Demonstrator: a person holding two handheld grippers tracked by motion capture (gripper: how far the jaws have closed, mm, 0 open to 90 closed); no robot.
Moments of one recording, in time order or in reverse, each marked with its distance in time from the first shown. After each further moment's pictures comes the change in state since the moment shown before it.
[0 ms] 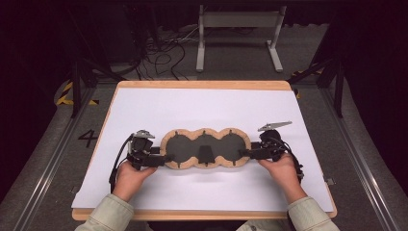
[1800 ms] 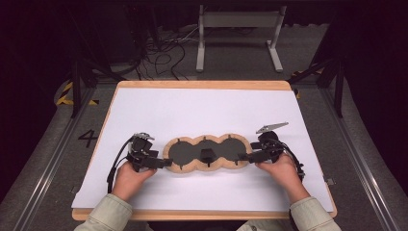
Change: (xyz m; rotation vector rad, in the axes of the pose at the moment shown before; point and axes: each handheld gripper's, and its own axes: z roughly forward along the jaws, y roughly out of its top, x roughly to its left) left arm 0.018 -0.009 0.020 0.115 -0.078 -0.064; right arm -0.012 -0.006 0.017 0.055 0.071 -0.042
